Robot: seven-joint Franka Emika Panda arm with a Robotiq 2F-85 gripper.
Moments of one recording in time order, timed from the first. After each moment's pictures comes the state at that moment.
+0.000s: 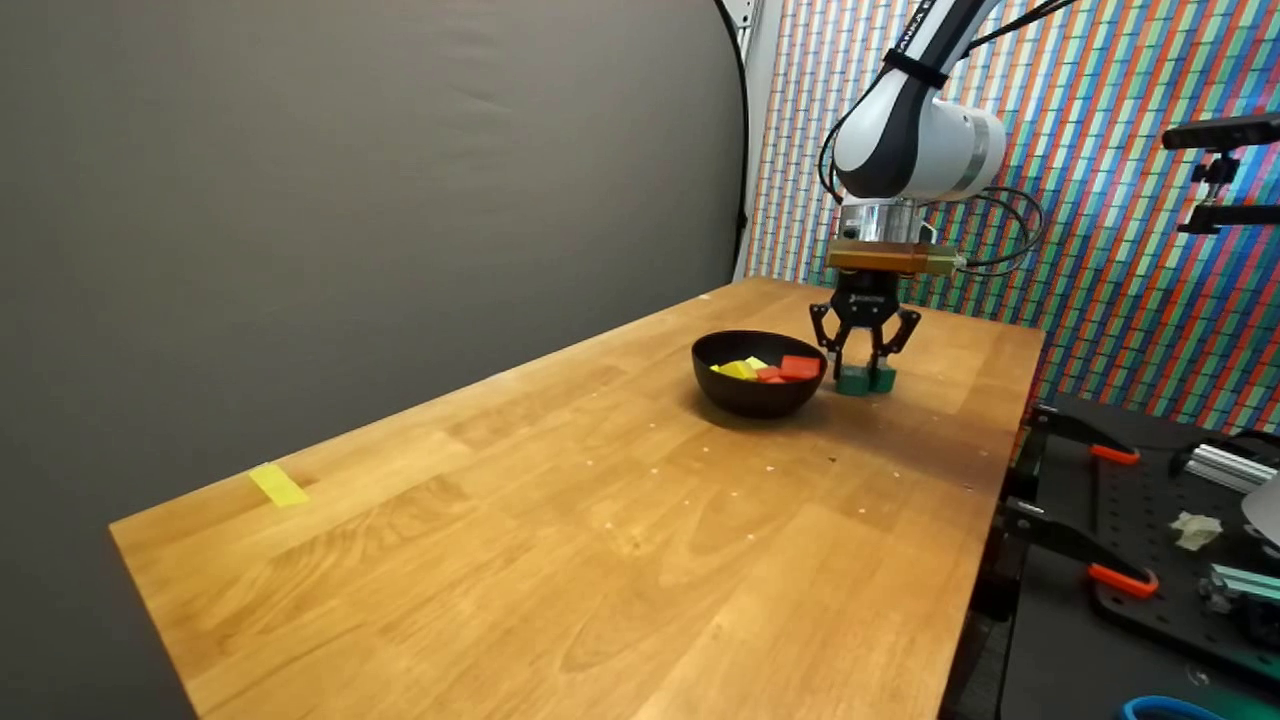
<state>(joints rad) -0.05 0.35 -0.14 -2.44 0.35 2.63 0.62</state>
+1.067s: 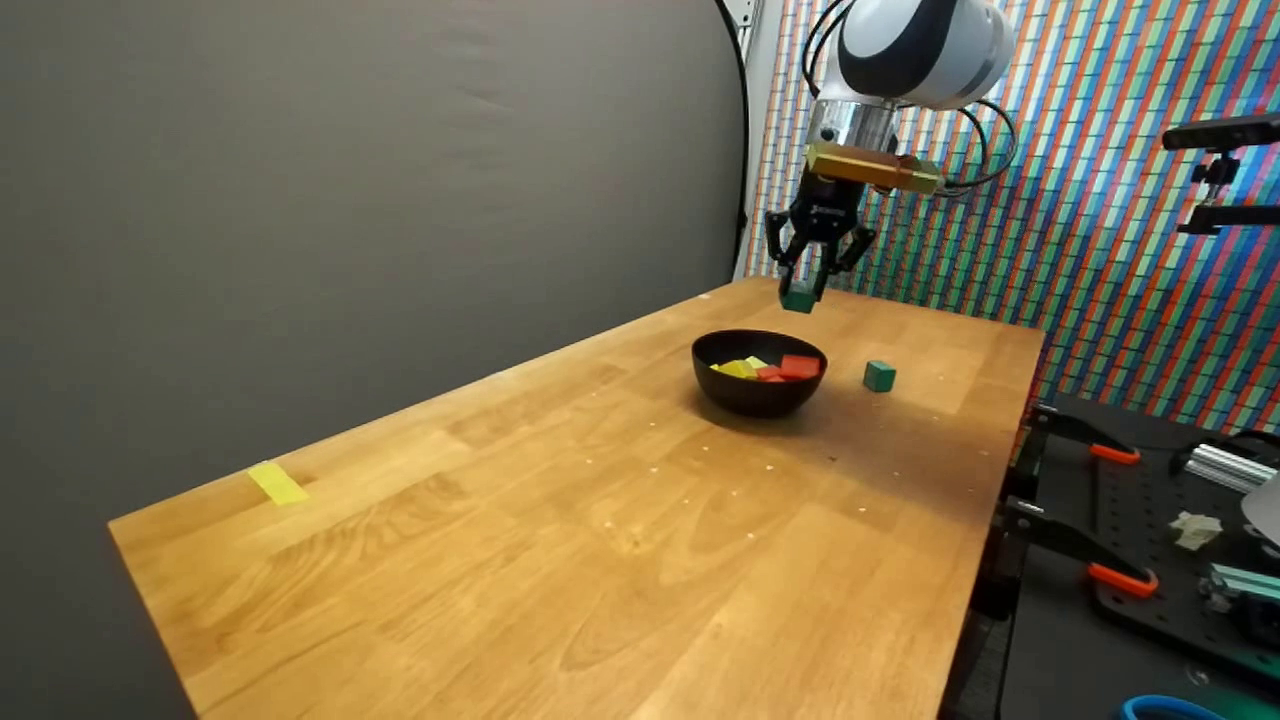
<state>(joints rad) 0.00 0.12 -0.08 -2.44 0.21 2.65 0.59</state>
